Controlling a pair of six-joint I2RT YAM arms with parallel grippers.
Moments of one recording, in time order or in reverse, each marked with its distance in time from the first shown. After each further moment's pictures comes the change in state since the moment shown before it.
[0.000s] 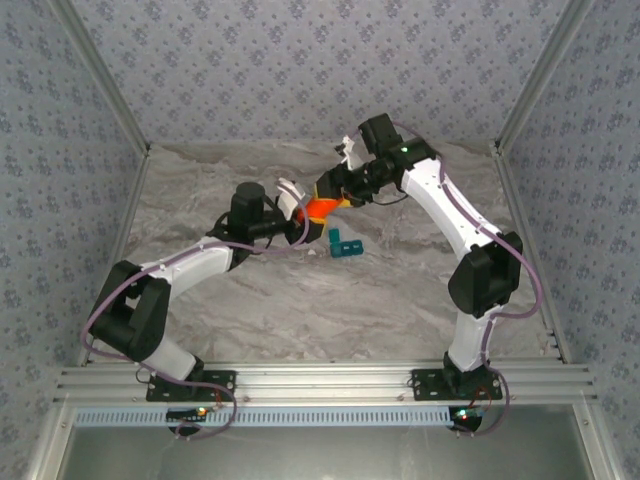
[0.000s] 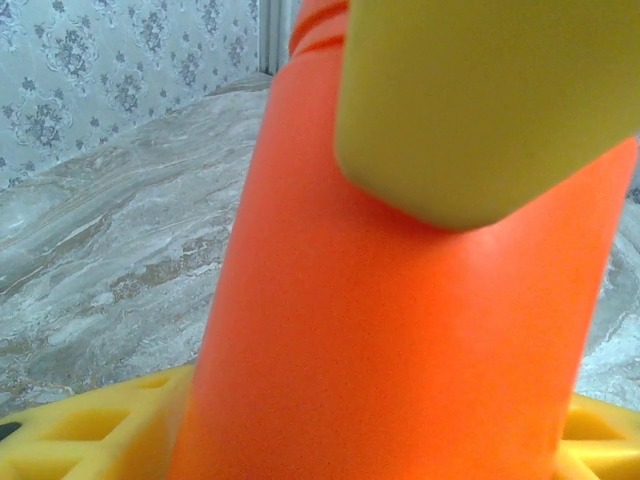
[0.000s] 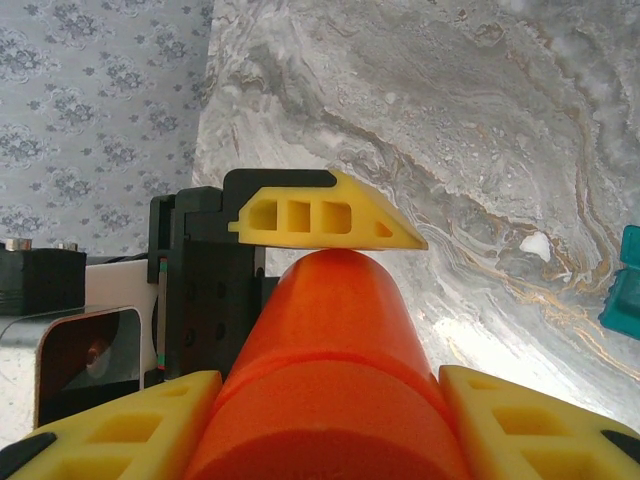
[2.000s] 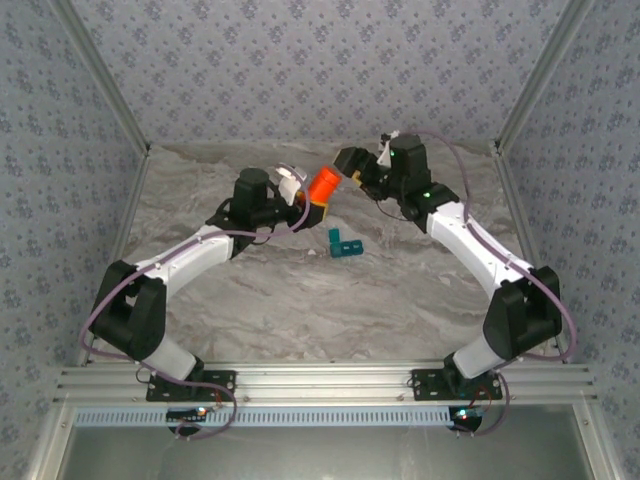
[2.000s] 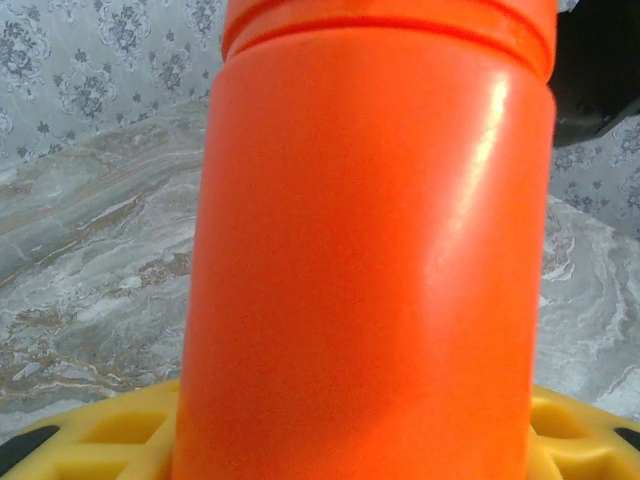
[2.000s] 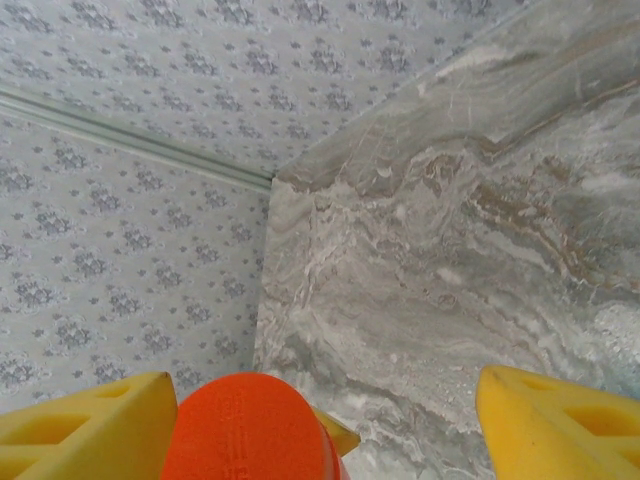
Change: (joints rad) left arm -0.009 0.008 0.145 -0.184 -0.089 -0.096; right arm -0.031 -0.322 -0.568 0.845 0.367 0.513
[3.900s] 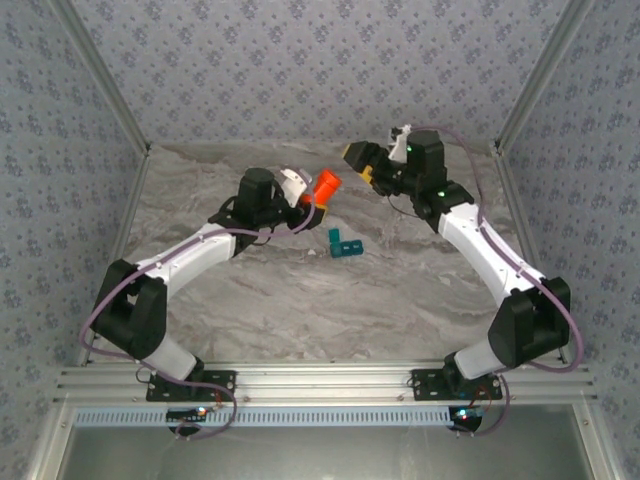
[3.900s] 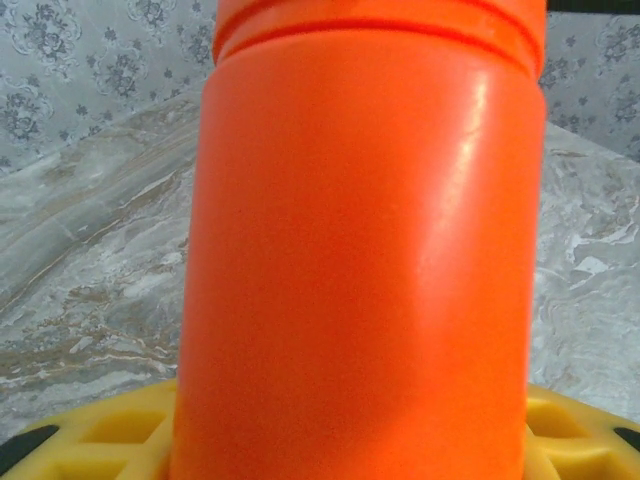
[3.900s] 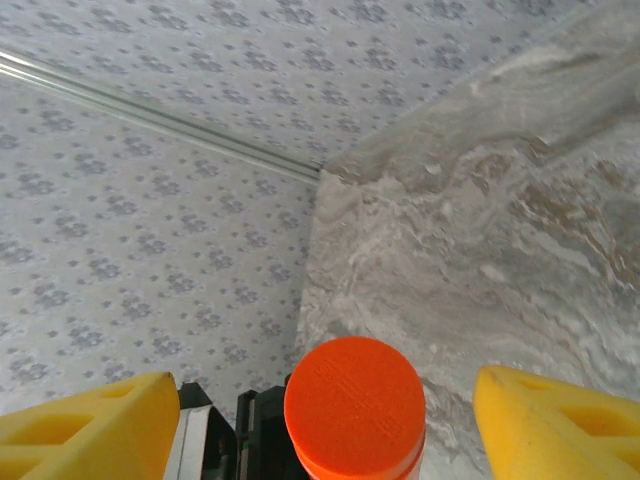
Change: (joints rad) left arm -0.021 0.009 0.033 -0.098 -0.100 0.112; right arm -0.050 -0.053 0.017 -0.022 -0.106 0.004
